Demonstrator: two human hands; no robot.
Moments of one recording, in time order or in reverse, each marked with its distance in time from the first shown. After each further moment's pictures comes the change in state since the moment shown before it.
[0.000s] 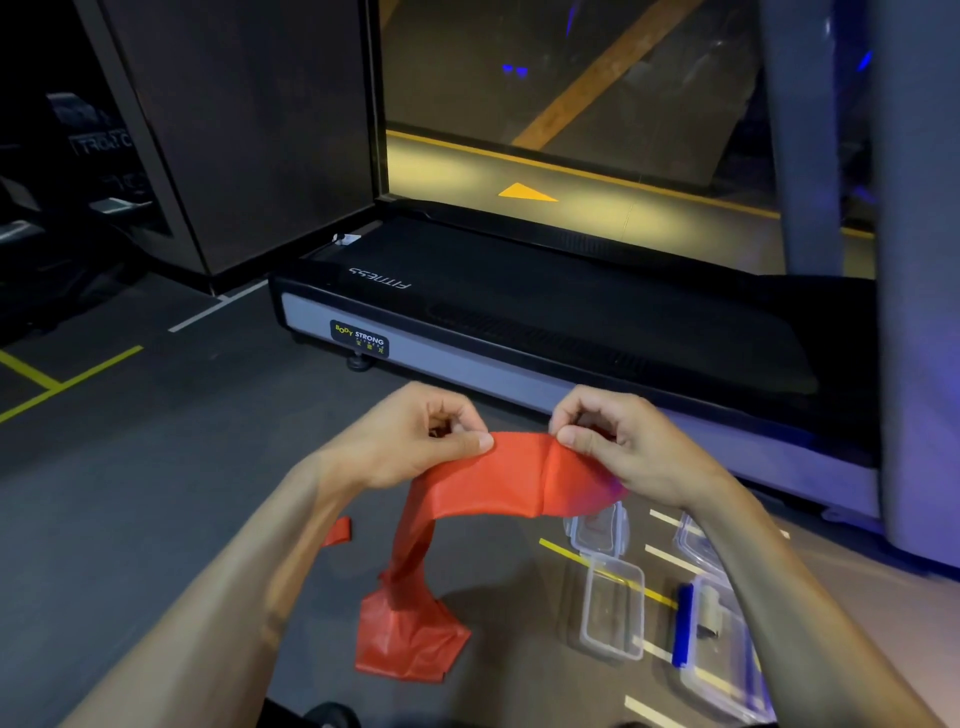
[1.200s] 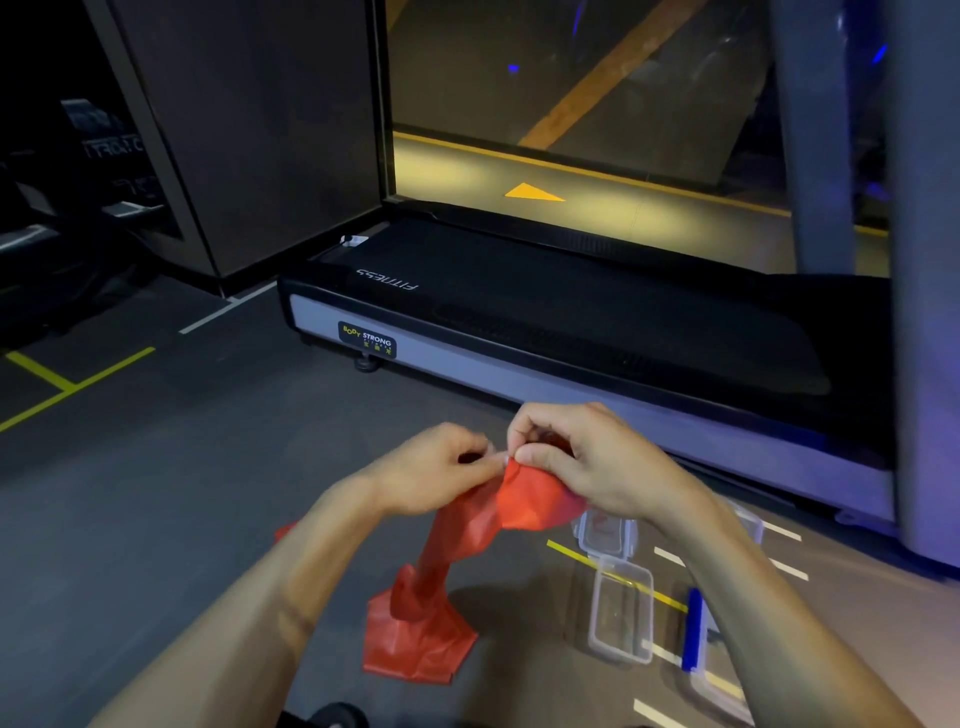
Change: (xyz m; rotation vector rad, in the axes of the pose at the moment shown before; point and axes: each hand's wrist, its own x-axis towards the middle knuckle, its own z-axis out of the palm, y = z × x) left_hand 0.002 -0.005 0.024 0.277 -0.090 -0.136; right_hand 0.018 -0.028 0.026 -0.253 -0.079 -0.120
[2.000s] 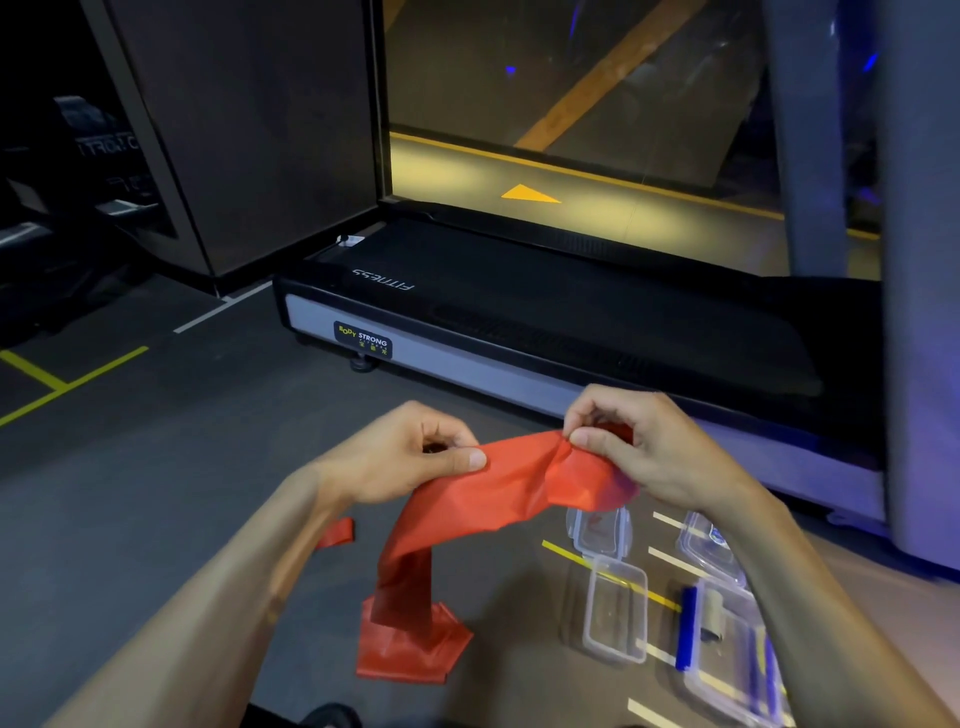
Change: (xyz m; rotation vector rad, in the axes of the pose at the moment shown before) left_hand -0.018 -0.001 -0.023 -0.296 -0.014 0.125; right_hand -0.029 0.027 -0.027 0.106 0.122 0.076
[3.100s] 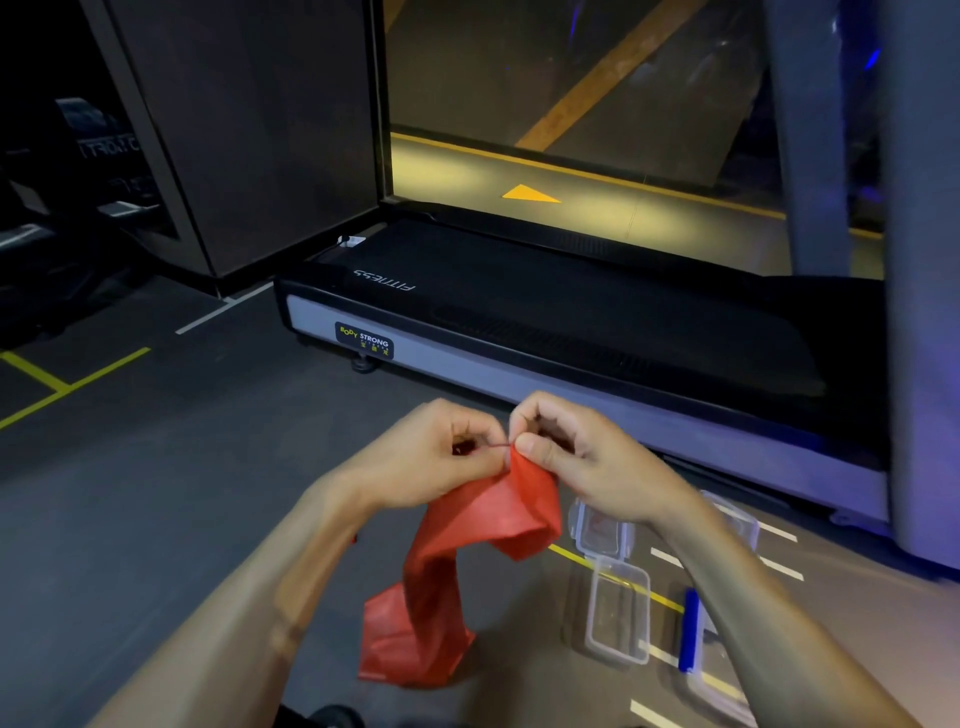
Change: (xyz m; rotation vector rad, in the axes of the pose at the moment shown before) left_hand 0.008 0.015 0.015 0.123 0.029 0.092; right_hand 0.017 -0.019 0.038 0.205 -0.077 -0.074
